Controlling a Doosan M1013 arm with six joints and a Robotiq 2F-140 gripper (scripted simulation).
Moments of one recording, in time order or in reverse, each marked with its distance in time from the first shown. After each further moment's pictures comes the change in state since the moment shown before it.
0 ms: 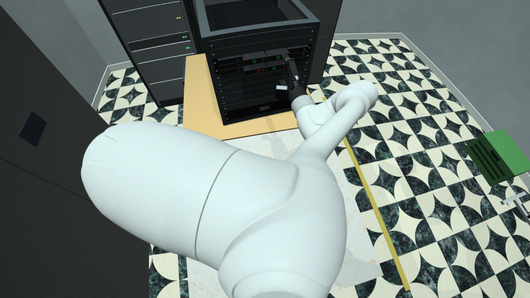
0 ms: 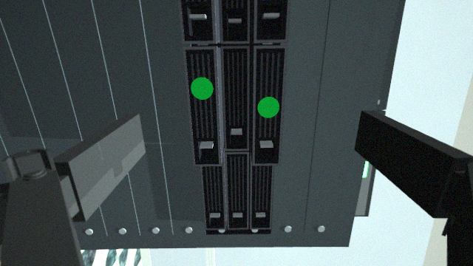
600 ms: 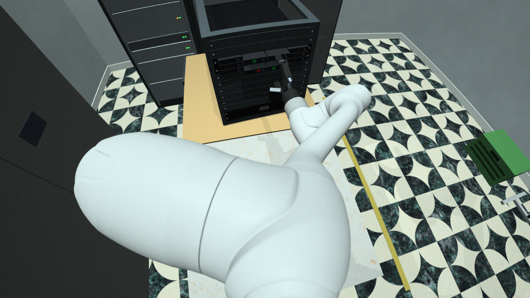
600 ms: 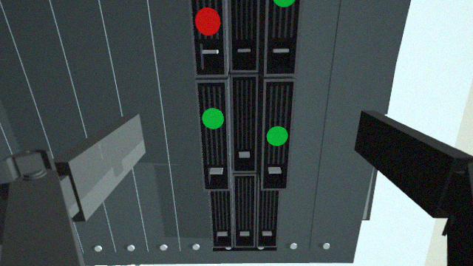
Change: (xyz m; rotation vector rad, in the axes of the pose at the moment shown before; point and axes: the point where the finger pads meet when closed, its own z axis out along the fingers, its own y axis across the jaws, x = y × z) arm 0.026 -0.008 0.003 0.001 0.001 0.000
